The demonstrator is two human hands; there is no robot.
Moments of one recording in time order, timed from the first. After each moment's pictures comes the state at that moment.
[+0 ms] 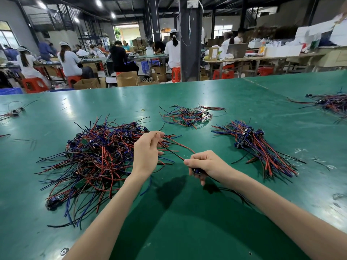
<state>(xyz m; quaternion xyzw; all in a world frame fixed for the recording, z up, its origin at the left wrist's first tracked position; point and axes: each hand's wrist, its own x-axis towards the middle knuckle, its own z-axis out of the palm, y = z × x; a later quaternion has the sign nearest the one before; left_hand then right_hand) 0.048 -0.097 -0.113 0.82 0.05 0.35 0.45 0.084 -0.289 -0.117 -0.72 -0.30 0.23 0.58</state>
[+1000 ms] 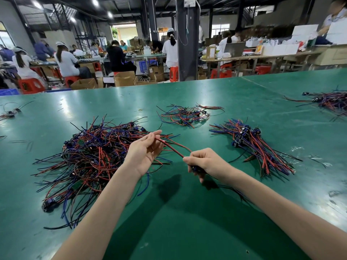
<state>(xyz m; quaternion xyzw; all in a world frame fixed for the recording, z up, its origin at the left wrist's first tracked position) 0.044 -0.095 -0.088 0.43 0.13 0.11 0.89 0.090 -0.287 -0.118 -0.73 -0.29 0.20 0.58</state>
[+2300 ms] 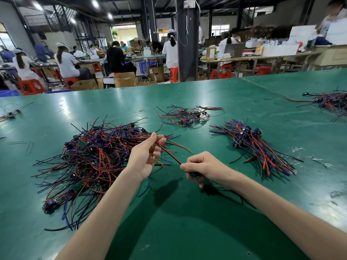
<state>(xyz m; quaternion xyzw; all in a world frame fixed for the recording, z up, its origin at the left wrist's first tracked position) 0.047 -0.098 -0.099 0.48 0.15 0.11 0.86 0.080 -0.288 -0.114 -0.72 -0.33 0.25 0.56</state>
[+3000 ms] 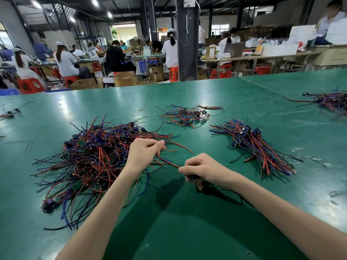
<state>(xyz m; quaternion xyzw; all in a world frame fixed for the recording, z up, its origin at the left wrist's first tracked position) 0.050 -0.083 -0.109 0.85 0.08 0.23 0.47 0.082 -0.284 -0.121 -0.73 -0.34 0.25 0.54</state>
